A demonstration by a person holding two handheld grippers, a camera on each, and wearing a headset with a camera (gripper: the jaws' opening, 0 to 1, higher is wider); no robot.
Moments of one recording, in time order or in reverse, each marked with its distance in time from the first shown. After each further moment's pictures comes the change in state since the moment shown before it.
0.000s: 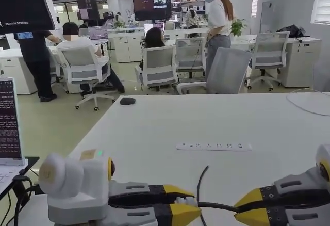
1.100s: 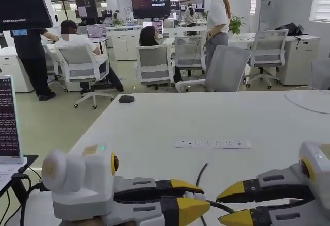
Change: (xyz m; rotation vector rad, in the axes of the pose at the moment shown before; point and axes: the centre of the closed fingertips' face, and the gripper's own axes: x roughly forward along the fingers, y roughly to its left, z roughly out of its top) left arm 0.009 -0.012 0.012 -0.020 -0.057 -0.044; right arm 0.025 0.004 0.014 -0.031 -0.026 0.026
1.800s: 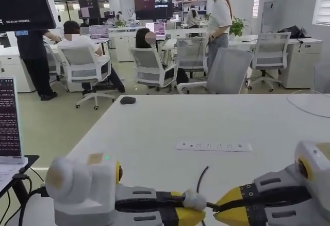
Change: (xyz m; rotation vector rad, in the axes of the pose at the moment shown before) left arm 0.000 0.003 -0.010 0.051 0.046 0.021; right arm 0.000 0.002 0.008 -0.009 0.001 0.043
